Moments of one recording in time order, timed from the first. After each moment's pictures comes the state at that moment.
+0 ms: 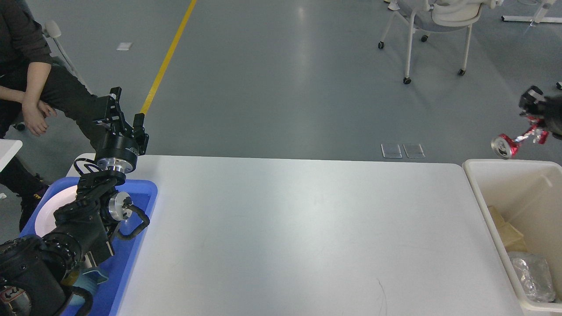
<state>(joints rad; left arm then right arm) -0.85 0.13 -0.51 -0.15 0.07 -0.19 -0.75 1.43 -0.71 -0.72 0.62 -0.12 0.22 -0.27</state>
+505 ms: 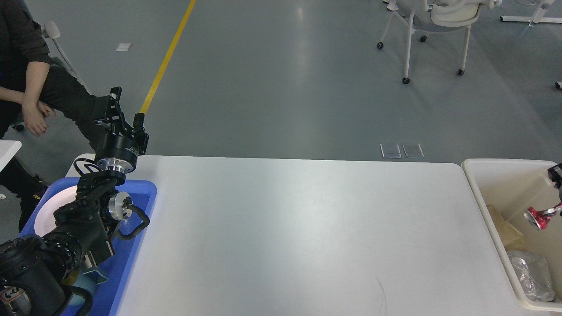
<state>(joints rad) -0.85 0.13 -0.51 -0.15 0.07 -0.19 -0.75 0.93 -0.61 -0.47 0.31 -0.09 0.07 -0.26</state>
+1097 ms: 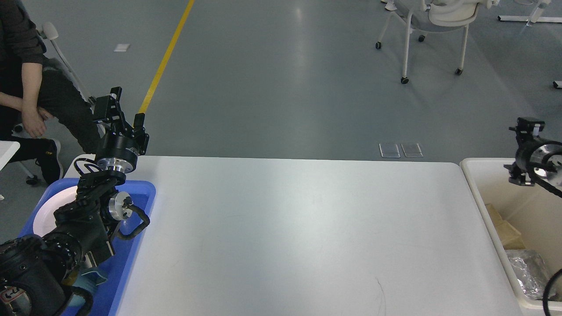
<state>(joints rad) -0.85 0.13 -0.51 -0.15 0.07 -0.19 -0.75 0.95 -0.53 0.27 0.32 -0.07 0.06 -0.21</state>
